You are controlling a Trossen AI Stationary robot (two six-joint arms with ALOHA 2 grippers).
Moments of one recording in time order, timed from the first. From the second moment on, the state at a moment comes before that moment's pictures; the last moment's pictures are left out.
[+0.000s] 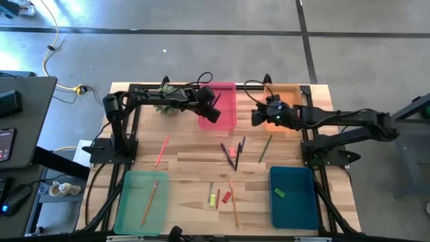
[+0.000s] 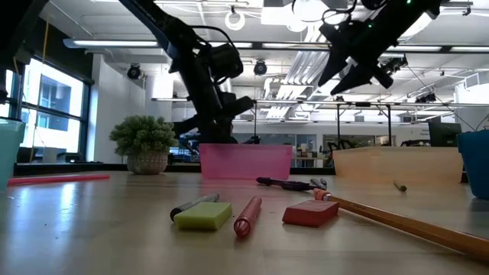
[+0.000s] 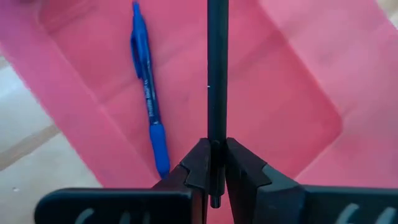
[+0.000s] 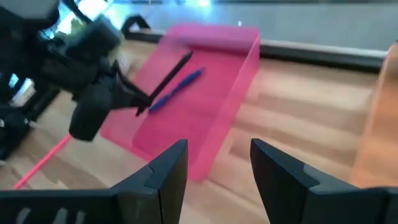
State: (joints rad) left arm 0.54 1.88 1.25 -0.44 -0.08 -0.50; right arm -0.18 1.10 0.79 -0.38 0.44 0.82
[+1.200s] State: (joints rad) left arm 0.54 1.65 1.25 -0.50 0.10 -0.31; right arm -0.05 1.30 0.97 -0.61 0.27 1.09
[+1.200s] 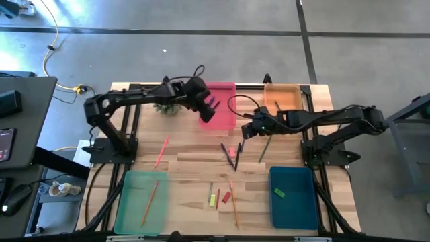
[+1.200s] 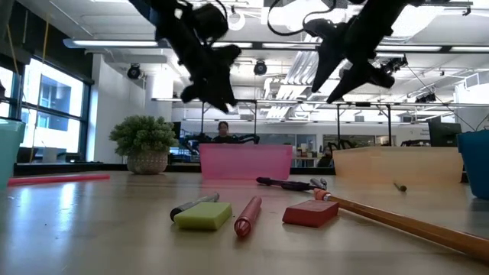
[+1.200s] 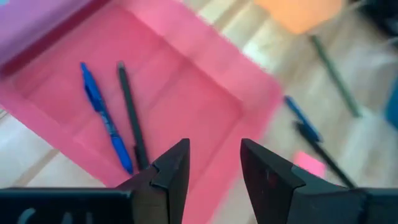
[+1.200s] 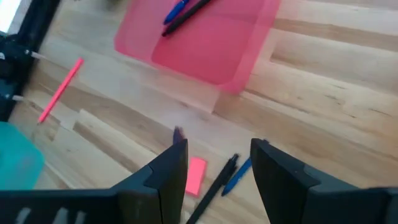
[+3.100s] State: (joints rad) left arm 0.34 1.35 1.25 -1.04 -0.09 -0.31; right arm -0.18 1.92 1.18 -0.78 0.01 1.37
